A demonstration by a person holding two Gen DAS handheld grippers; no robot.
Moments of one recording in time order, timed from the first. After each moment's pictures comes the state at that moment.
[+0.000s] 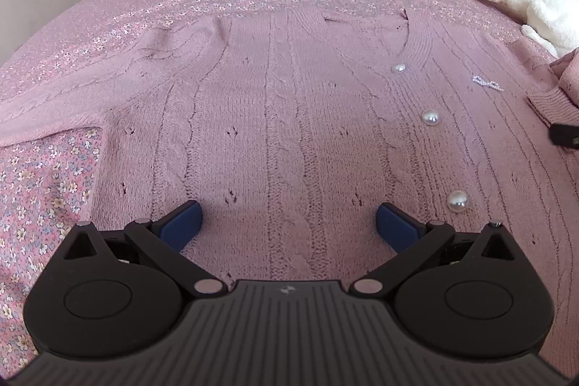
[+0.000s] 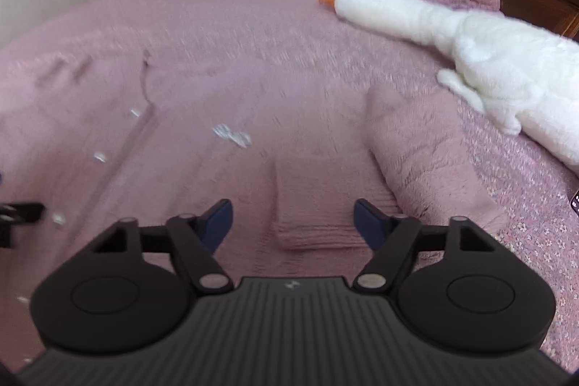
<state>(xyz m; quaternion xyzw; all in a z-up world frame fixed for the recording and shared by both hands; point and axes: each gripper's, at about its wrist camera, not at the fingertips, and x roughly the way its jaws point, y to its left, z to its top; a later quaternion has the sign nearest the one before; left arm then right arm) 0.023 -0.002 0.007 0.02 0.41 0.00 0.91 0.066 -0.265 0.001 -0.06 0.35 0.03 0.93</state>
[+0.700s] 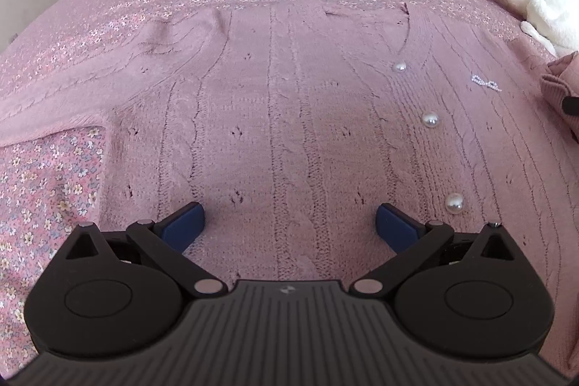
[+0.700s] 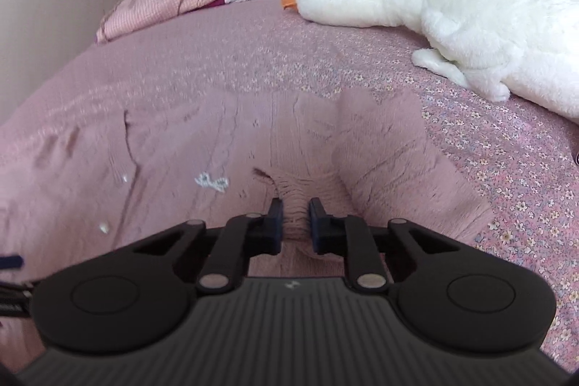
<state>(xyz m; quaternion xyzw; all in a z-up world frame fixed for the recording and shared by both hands) 0.032 0.007 0.022 0.01 0.44 -0.01 0.90 0.073 -0.300 0.037 0.07 0.34 0.02 0.94</state>
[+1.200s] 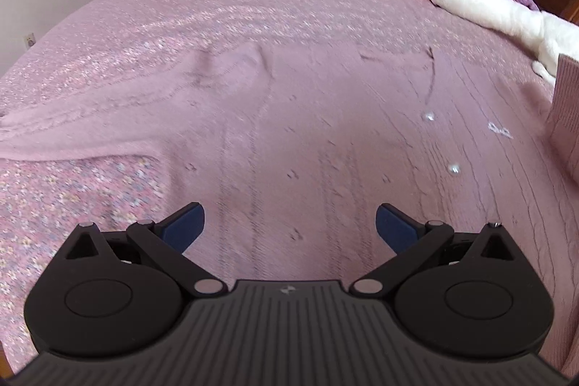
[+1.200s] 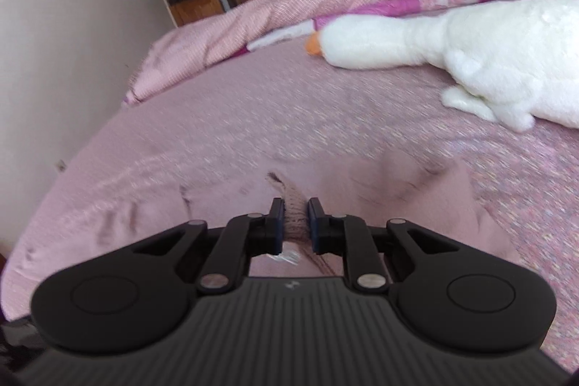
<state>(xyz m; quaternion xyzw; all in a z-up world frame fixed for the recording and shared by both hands) 0.029 0.042 0.058 -0.01 0.41 0.02 0.91 0.087 -0.294 0.102 0.16 0.29 0.06 0.94</state>
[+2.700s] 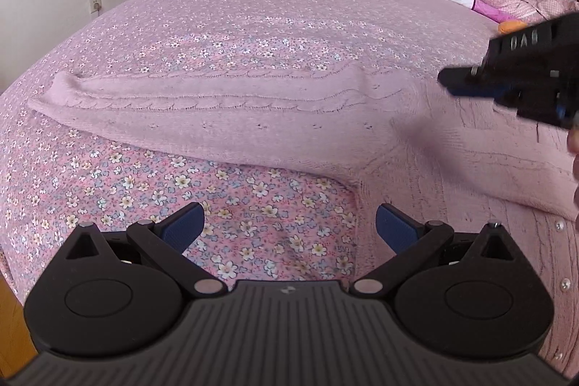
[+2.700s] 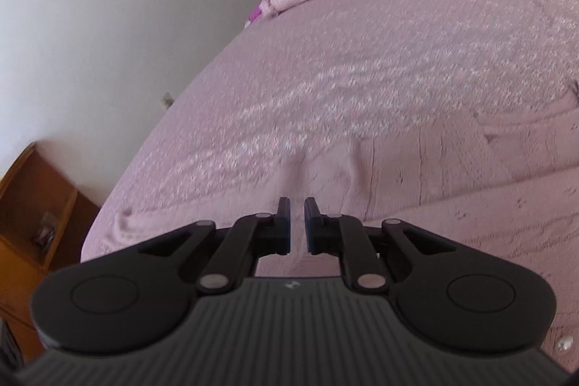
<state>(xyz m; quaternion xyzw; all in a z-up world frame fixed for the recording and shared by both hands) 0.035 0.174 0.061 -0.07 0.39 0.12 0.91 0.169 -0.031 0.058 0.17 0.37 0.26 0.88</state>
